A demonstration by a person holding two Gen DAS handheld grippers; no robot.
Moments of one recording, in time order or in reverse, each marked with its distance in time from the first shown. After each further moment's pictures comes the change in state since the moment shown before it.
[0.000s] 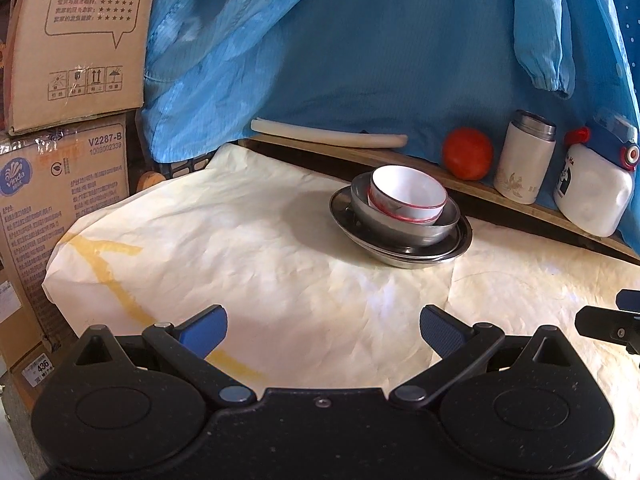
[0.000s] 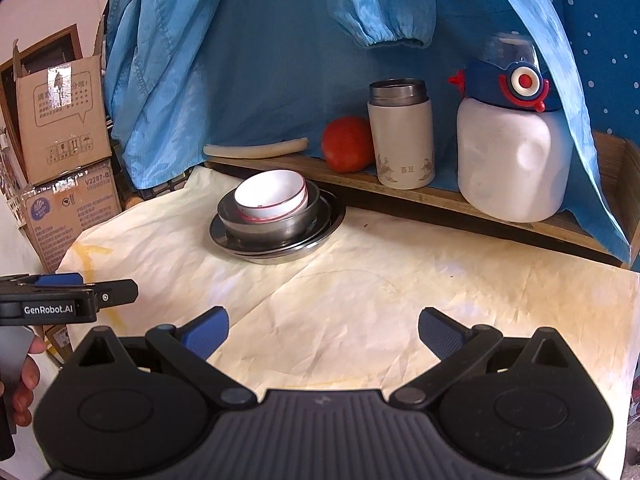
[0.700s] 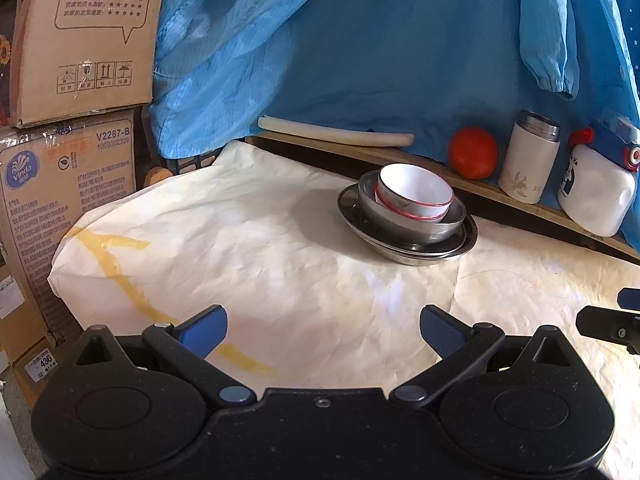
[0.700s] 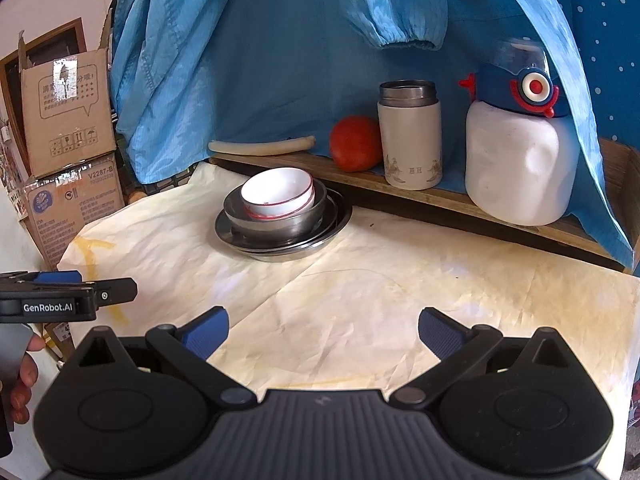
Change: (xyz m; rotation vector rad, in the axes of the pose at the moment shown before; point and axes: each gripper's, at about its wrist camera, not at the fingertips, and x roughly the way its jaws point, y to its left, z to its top) left arm -0.003 0.006 -0.003 -0.009 0.002 0.006; right arm 0.001 0.005 0.000 -0.024 0.004 0.004
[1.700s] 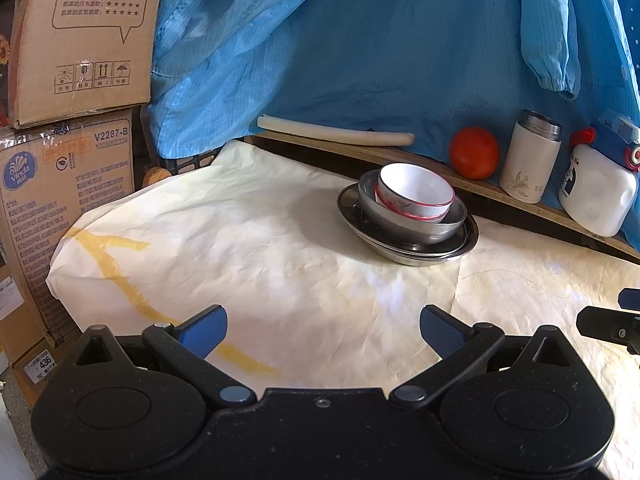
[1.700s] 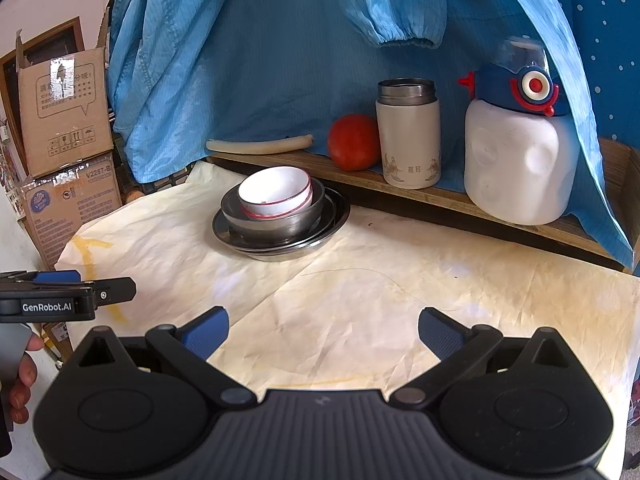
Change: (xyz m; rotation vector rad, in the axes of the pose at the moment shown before) left arm 0.001 0.000 0.001 0.001 0.001 -0.001; right arm 0.002 -0.001 0.000 0.002 0.004 0.000
